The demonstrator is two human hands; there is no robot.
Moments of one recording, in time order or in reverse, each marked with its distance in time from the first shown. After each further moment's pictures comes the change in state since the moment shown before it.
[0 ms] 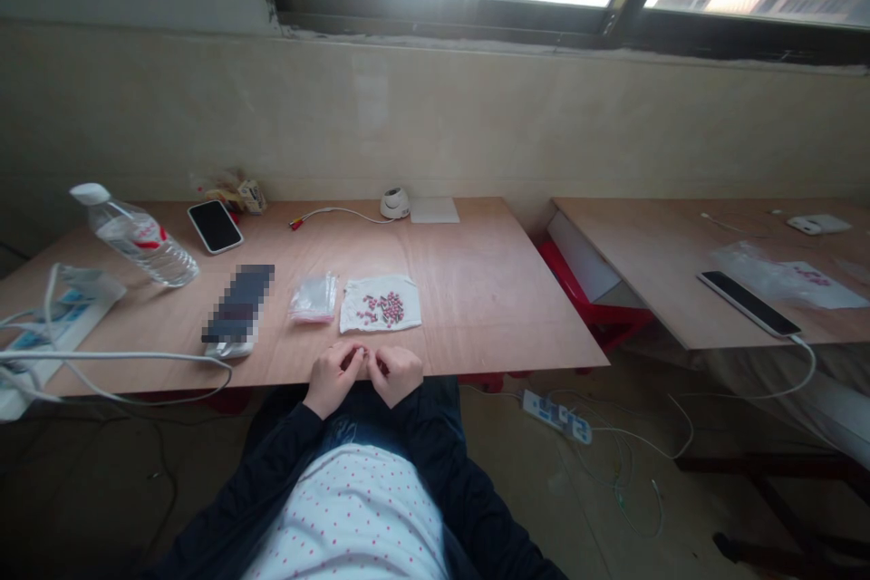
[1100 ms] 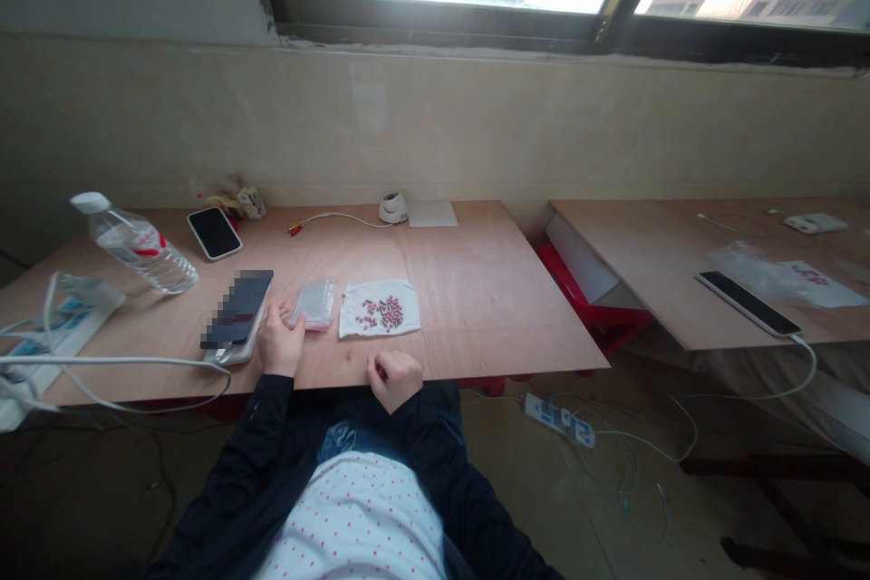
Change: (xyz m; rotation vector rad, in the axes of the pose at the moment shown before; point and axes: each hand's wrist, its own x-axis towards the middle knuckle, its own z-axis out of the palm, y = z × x) left_hand 0.053 -0.048 -0.054 0.281 0.537 -0.301; right_hand 0.001 -0.001 -0.001 -0.002 0.008 -0.025
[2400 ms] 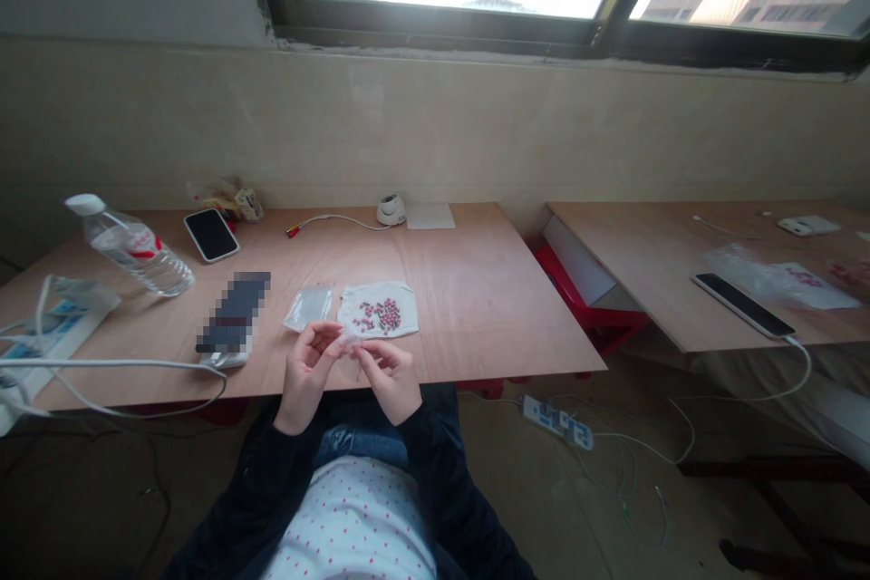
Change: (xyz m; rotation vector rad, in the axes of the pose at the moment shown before) left_hand -0.064 0.088 -0.055 -0.945 -0.416 0.051; right_hand 0.030 -0.046 -0.061 0.995 -0.034 0.375
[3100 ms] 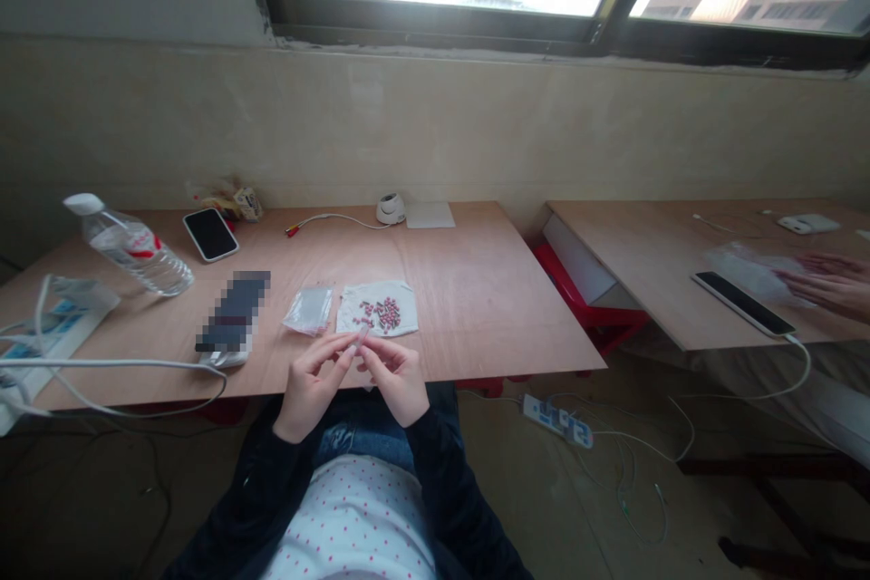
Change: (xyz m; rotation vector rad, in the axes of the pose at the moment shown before) left_hand -0.010 -0.004 -0.003 0.267 -0.105 0.170; right_hand -0.001 -0.006 -0.008 0.114 -0.026 0.148
